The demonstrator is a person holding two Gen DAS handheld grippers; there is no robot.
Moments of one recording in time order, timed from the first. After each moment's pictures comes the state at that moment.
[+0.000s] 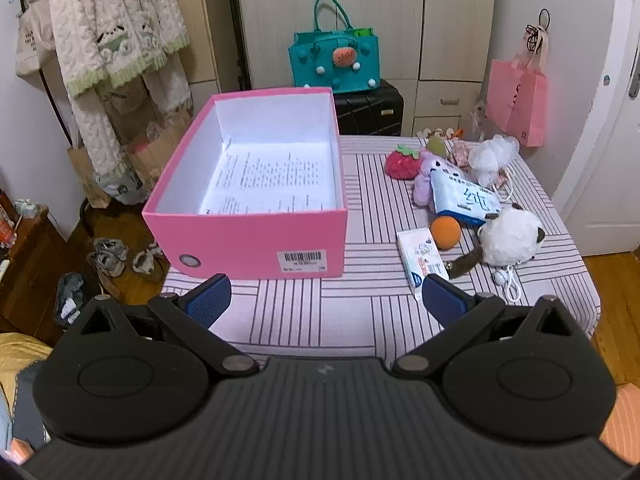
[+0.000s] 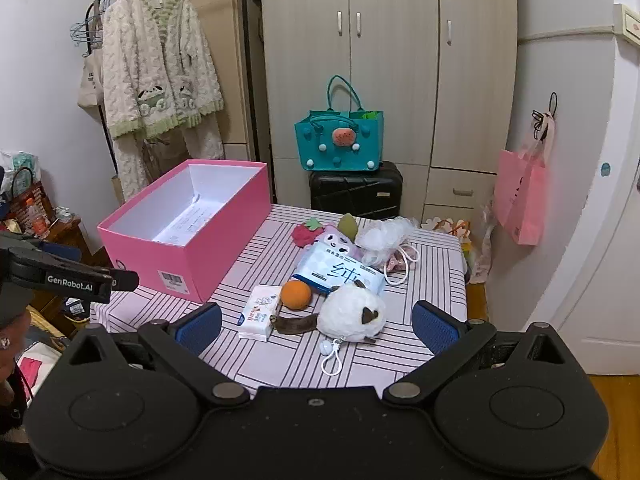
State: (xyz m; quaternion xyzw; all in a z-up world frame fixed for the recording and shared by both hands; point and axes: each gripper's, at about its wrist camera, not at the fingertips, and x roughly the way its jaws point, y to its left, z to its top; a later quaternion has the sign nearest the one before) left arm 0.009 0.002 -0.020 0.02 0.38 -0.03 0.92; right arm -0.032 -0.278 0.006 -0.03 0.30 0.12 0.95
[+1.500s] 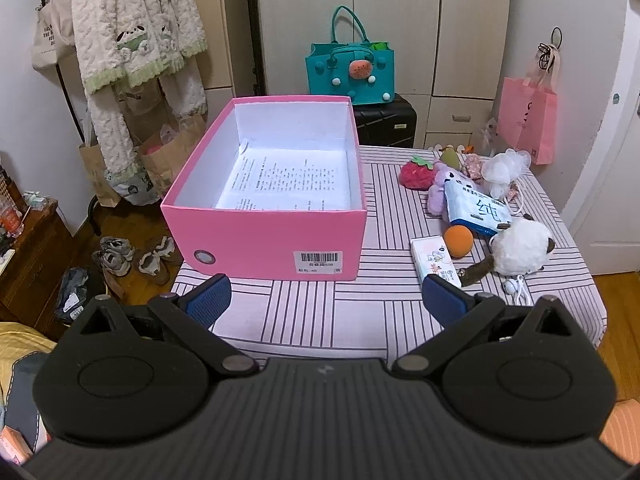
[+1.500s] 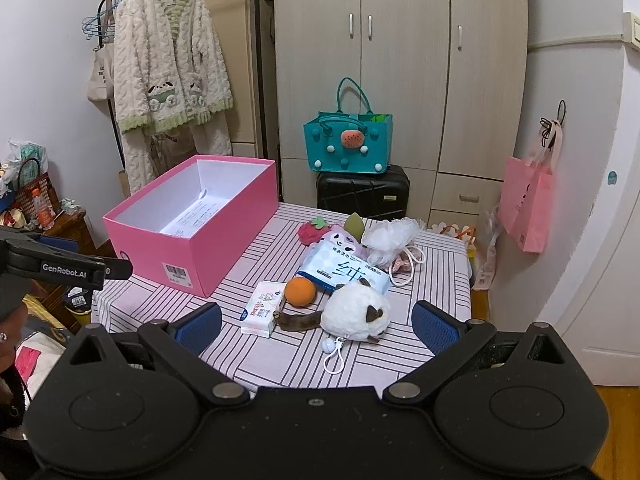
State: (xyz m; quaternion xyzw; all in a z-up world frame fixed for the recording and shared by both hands) left arm -0.003 0.012 -0.027 0.01 0.35 -0.01 0.94; right arm -0.037 -0.277 -0.001 -0.04 0.30 0.13 0.95
